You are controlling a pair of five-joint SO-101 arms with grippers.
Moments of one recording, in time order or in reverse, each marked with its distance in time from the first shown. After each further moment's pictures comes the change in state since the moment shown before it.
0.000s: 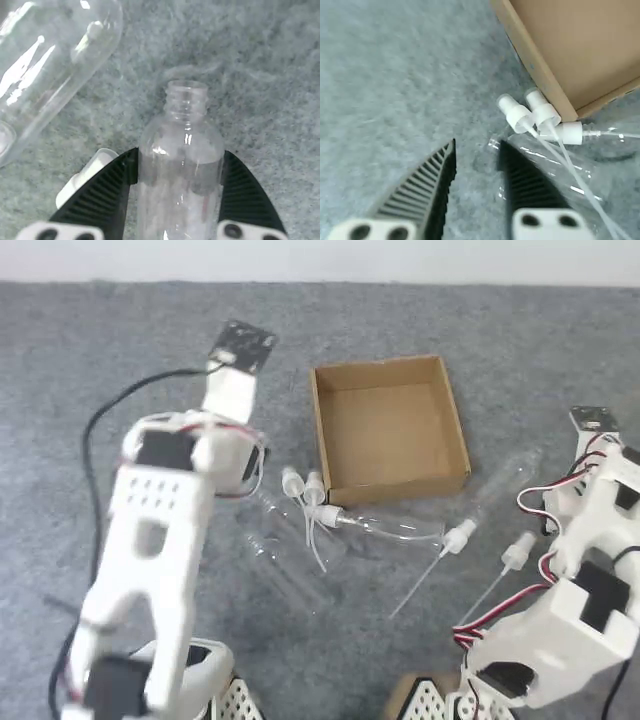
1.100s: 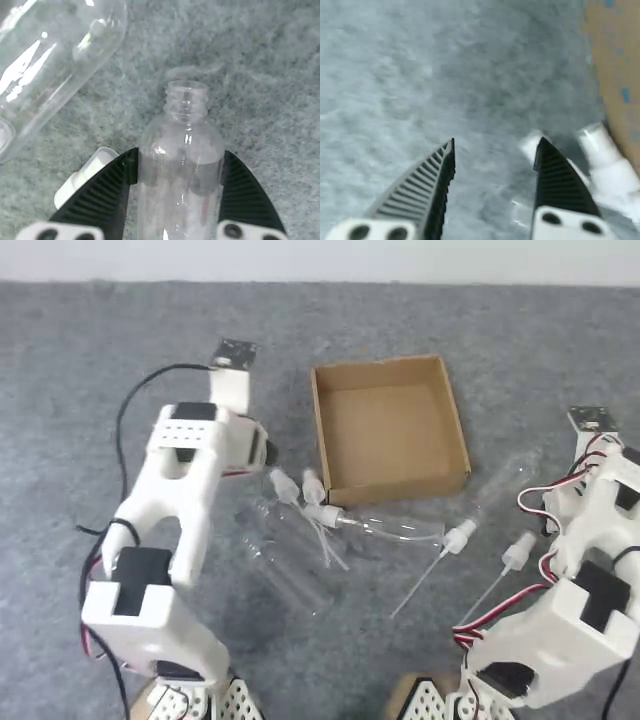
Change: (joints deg) left arm -7.0 29.5 -4.6 -15.5 6.6; right arm 0.0 0.1 0.0 0.0 0.6
